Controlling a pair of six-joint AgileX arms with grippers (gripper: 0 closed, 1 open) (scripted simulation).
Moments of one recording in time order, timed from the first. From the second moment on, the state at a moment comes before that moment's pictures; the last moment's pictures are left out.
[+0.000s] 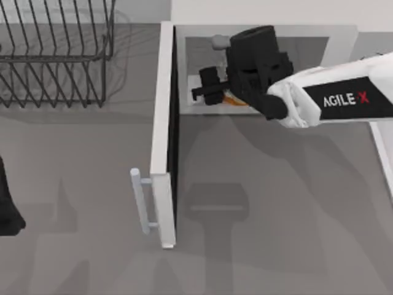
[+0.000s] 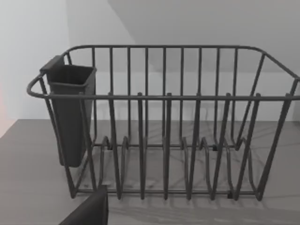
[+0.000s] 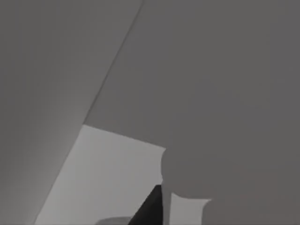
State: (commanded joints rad) left arm 0.00 0.00 0.00 0.00 0.00 0.00; right arm 0.52 2.27 1.50 0.22 0.22 0.12
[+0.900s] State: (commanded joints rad) left arm 0.00 0.00 0.00 0.00 0.00 0.00; right arm 0.52 1.28 0.57 0.30 0.49 0.21
